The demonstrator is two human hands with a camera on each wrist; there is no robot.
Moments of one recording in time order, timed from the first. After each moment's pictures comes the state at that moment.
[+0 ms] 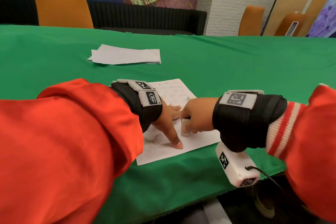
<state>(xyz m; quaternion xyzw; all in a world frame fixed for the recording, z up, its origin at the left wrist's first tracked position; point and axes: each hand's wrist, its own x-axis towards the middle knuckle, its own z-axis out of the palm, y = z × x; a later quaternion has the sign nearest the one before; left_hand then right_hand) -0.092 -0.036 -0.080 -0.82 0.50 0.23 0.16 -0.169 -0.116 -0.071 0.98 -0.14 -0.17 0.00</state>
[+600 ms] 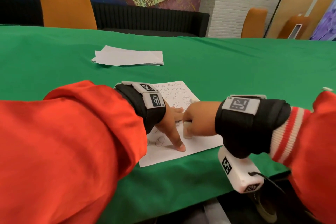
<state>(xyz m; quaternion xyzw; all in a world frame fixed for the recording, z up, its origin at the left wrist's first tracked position) -0.094 -0.035 -0.080 -0.82 0.50 0.22 0.15 -0.170 -0.116 -0.074 0.98 -0.12 -0.17 0.01</state>
